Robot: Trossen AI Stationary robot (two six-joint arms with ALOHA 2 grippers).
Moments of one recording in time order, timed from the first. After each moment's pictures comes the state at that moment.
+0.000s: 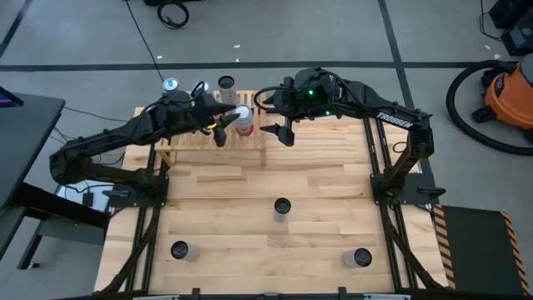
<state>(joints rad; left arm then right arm) 0.35 1.10 1.11 -0.24 -0.11 -0.01 -0.19 1.68 2.02 -0.82 -0.02 -0.13</state>
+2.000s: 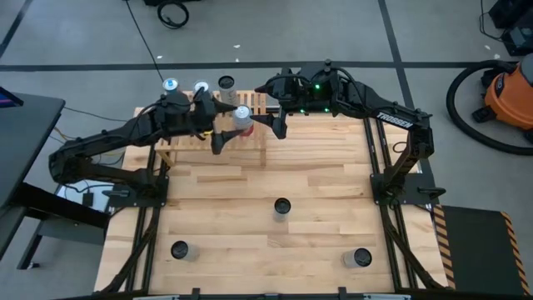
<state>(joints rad) 0.32 1.09 1.12 -0.25 0.01 0.07 -0.19 1.68 2.02 -0.60 -0.02 -0.10</state>
